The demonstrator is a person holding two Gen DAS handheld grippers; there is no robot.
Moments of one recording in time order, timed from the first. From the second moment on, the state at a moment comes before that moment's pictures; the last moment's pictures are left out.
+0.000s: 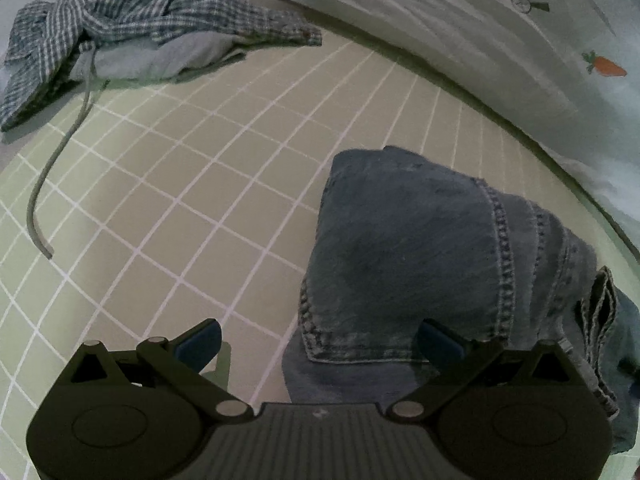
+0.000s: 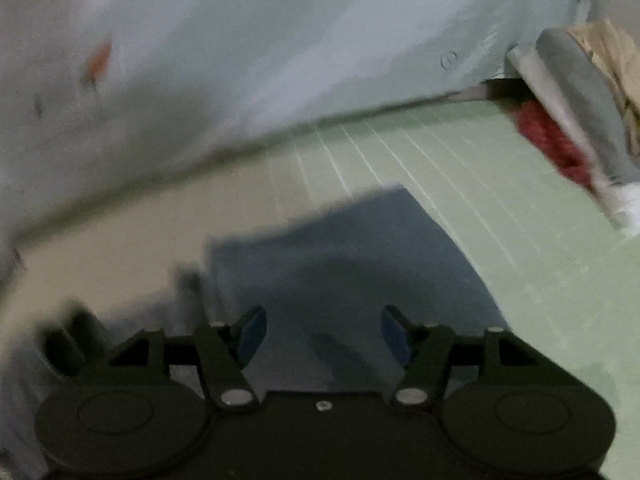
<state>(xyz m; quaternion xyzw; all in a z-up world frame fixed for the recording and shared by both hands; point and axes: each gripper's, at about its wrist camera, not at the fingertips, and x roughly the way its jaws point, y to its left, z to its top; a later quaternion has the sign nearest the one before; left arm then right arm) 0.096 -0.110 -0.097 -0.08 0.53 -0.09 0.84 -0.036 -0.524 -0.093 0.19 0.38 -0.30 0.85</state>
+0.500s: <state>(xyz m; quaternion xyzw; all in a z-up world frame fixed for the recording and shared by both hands) 0.105 -0.113 -0.113 -0.12 0.52 -0.15 0.83 -0.067 -0.507 -0.103 0.20 0.43 -0.30 0.83</state>
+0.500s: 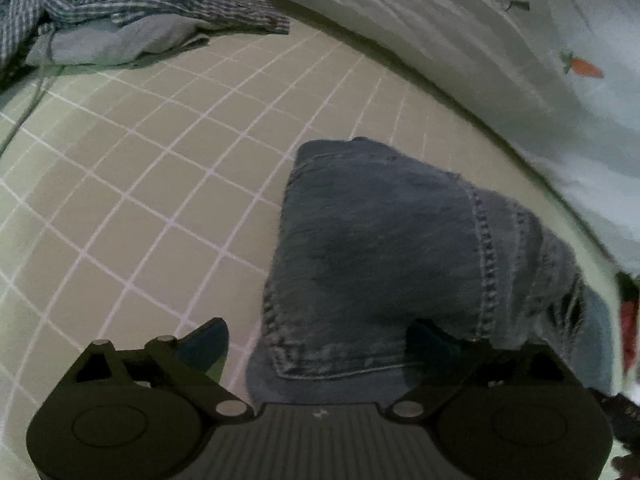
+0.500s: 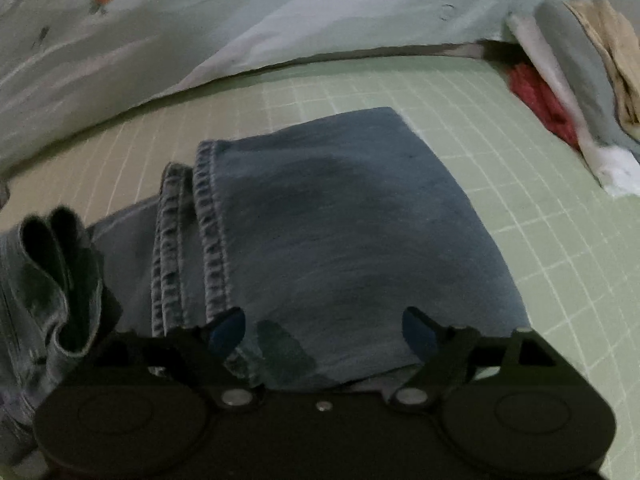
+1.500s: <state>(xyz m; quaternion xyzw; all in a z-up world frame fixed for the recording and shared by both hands) 0.120 -0.301 -0.098 -0.36 0.52 -0.41 0.66 -0.115 -0.555 -0.102 0.33 0.38 -0.31 0.81</state>
